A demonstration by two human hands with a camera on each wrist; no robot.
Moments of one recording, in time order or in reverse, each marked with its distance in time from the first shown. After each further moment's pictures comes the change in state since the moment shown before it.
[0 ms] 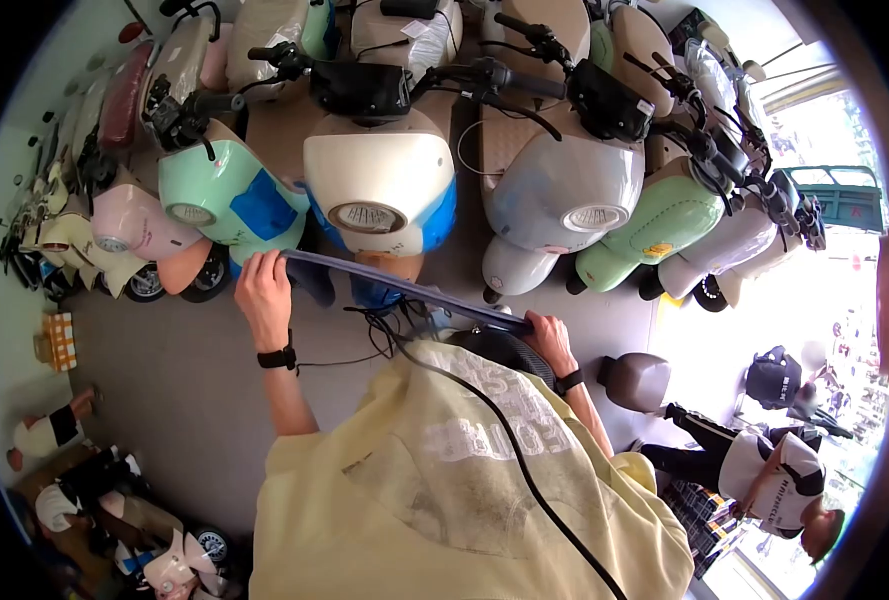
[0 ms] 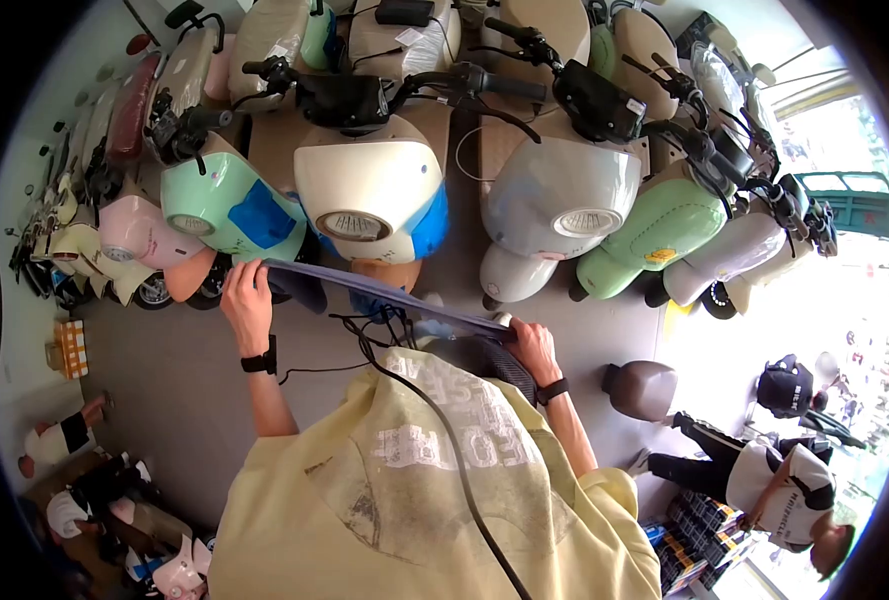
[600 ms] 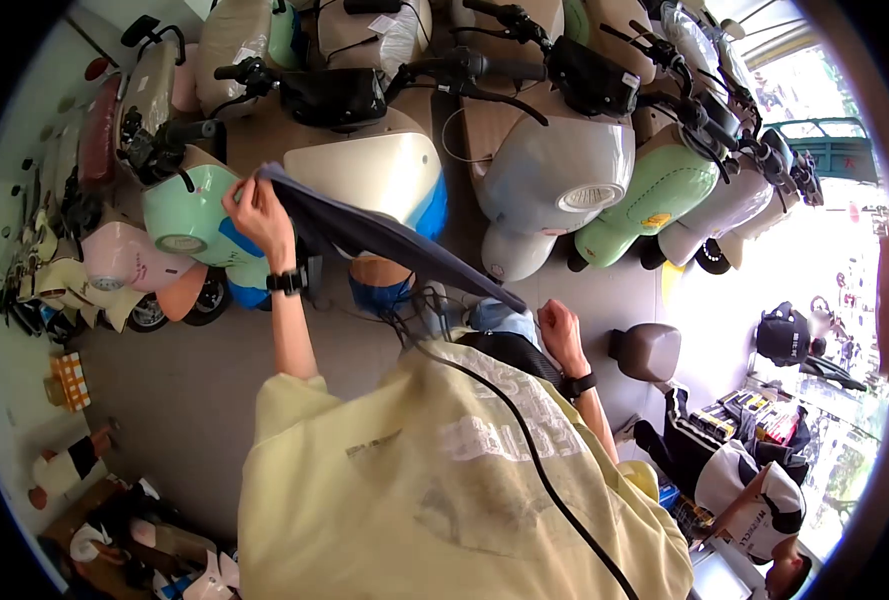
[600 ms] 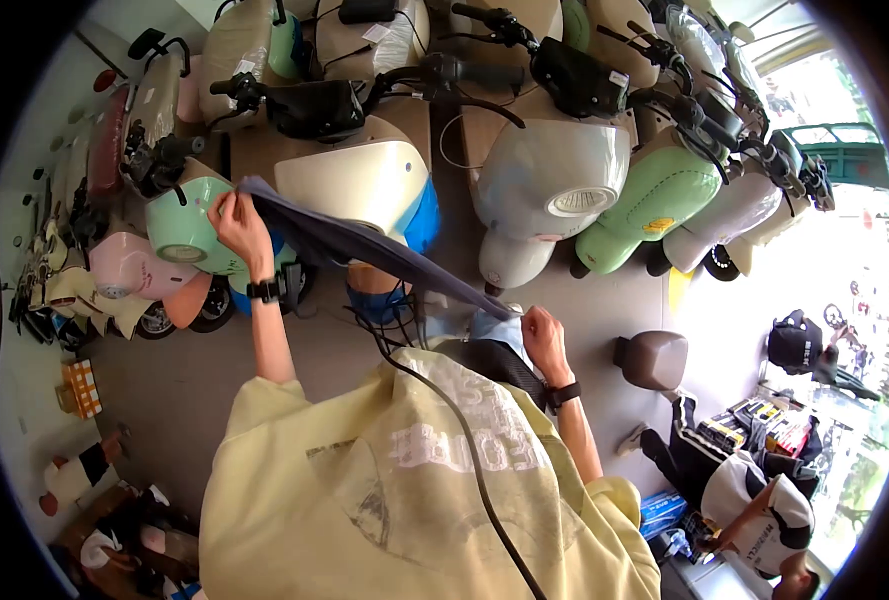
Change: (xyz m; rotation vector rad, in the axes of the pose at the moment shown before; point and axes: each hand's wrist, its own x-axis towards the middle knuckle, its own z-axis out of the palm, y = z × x) left_hand 0.121 0.009 0.115 -0.720 0.465 -0.238; right_hand -0.013 -0.011 -0.004 0.382 0.319 0.131
